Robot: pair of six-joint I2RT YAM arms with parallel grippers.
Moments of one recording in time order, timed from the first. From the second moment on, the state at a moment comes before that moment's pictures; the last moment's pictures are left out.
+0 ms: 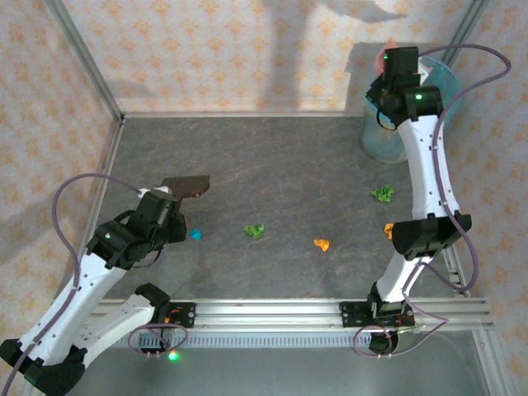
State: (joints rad) left arm -0.47 0.78 0.97 -1.18 -0.26 -0.63; right arm 0.09 1.79 2.23 -1.10 0.22 0.78
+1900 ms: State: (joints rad) left arm -0.48 0.78 0.97 -1.17 -0.26 -0.63; right arm -0.09 2.20 3.10 -1.40 -0.24 1.24
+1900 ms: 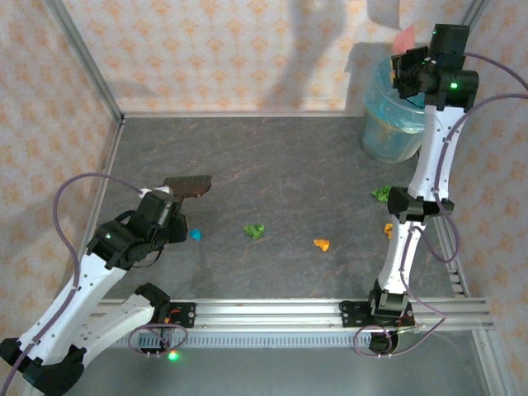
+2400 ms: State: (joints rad) left arm -0.48 0.76 0.97 -1.18 -0.33 -0.67; right arm 0.46 2.03 3.11 -1.52 -0.11 0.72
